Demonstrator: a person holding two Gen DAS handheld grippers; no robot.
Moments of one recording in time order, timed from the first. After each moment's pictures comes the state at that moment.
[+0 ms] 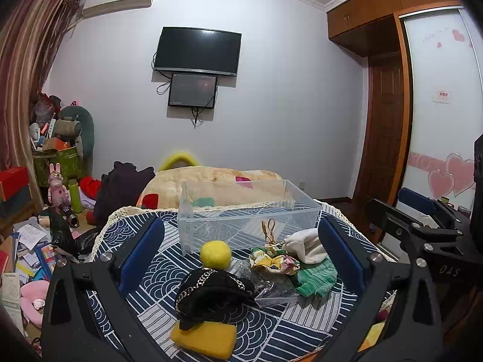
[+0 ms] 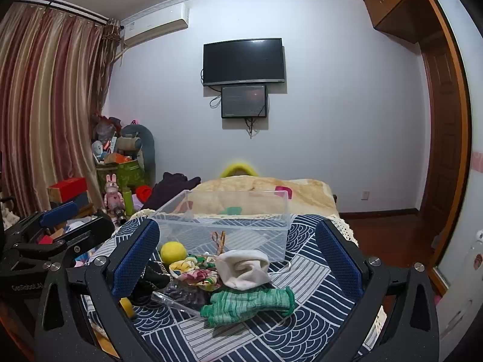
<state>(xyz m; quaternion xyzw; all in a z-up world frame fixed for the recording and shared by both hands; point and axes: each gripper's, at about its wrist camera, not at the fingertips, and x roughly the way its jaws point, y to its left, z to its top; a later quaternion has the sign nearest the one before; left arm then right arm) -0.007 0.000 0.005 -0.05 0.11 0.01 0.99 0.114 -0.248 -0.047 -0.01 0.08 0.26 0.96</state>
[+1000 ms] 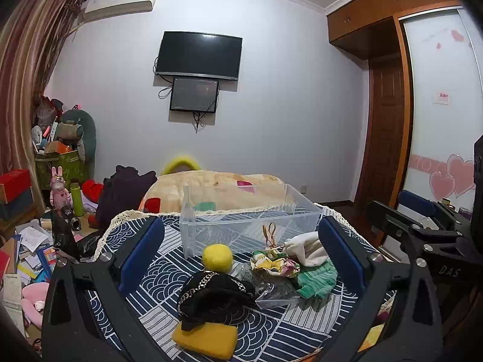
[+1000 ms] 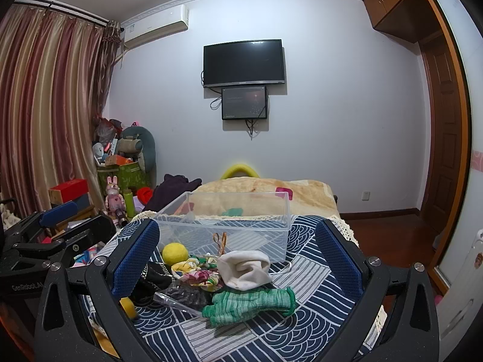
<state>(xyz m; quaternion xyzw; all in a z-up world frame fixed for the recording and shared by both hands) -0.011 0.002 0.009 -0.05 0.10 0.01 0.99 0.112 -0.246 -0.043 0.00 0.08 0.26 0.96</state>
